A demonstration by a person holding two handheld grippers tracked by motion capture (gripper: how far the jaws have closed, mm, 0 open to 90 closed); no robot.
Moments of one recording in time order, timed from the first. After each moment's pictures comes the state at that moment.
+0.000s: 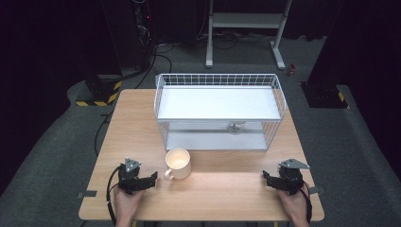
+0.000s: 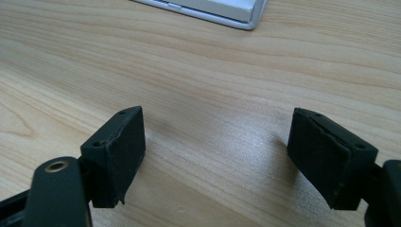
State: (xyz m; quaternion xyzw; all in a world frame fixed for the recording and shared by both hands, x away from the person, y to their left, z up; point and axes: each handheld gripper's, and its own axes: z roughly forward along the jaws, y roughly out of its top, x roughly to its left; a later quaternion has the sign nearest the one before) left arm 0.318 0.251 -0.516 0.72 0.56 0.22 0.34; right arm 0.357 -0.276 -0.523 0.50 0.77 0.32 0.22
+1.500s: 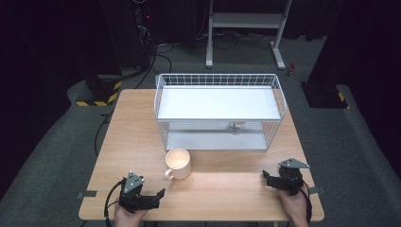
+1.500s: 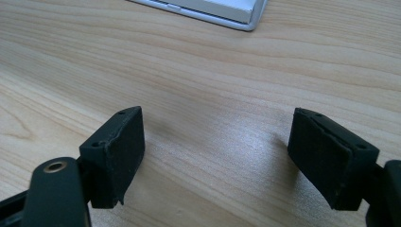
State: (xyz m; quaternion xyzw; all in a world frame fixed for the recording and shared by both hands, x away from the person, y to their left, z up) left arm 0.266 0.223 -0.495 0.75 0.49 0.19 0.39; right arm 0.358 -0.276 -0.524 0.50 0.77 0.32 0.22
